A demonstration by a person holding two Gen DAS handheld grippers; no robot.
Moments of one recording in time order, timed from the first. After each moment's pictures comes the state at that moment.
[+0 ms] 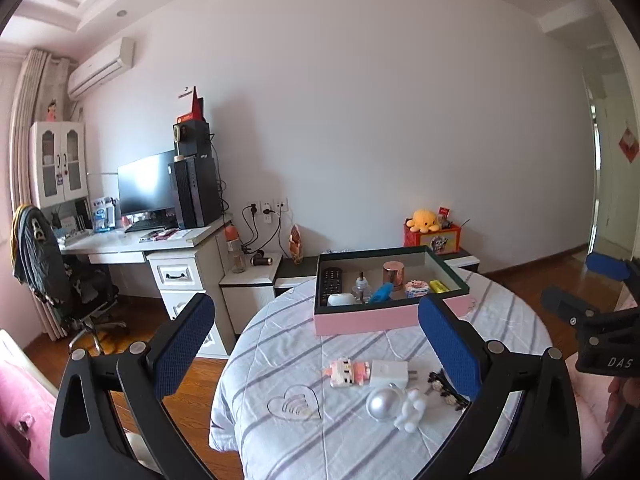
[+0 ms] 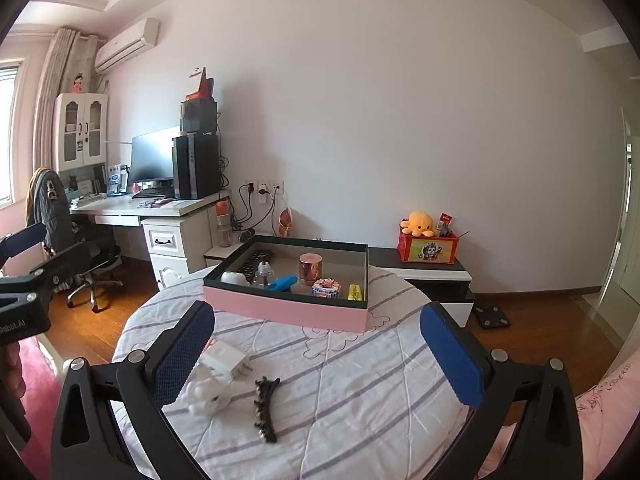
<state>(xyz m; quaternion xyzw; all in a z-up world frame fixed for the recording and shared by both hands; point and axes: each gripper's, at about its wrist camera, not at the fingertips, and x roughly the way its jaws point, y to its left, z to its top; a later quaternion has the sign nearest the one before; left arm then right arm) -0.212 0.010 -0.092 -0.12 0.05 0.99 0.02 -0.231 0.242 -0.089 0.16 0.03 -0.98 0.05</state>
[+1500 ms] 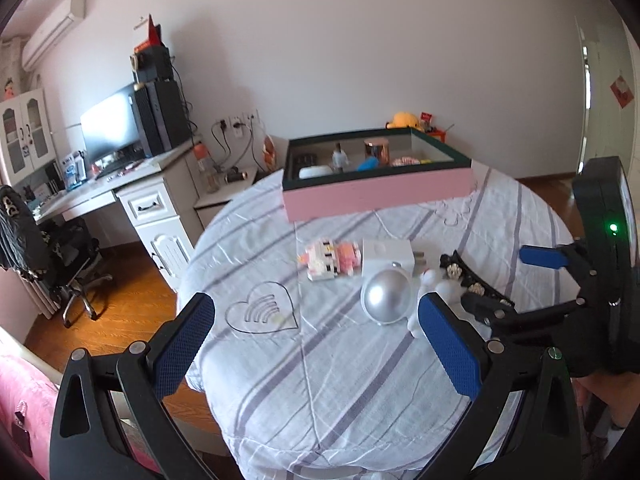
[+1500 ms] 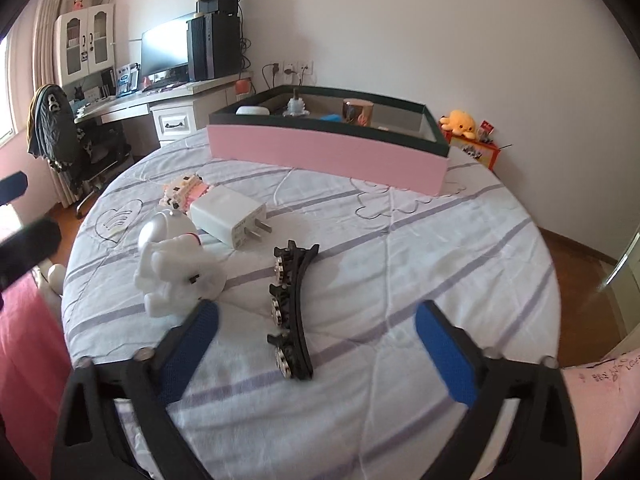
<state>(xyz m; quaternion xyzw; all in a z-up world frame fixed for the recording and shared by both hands) -0.263 0.023 -0.206 -0.28 0.09 0.95 0.05 -0.313 0.207 -0.238 0.36 0.06 -0.93 0.10</state>
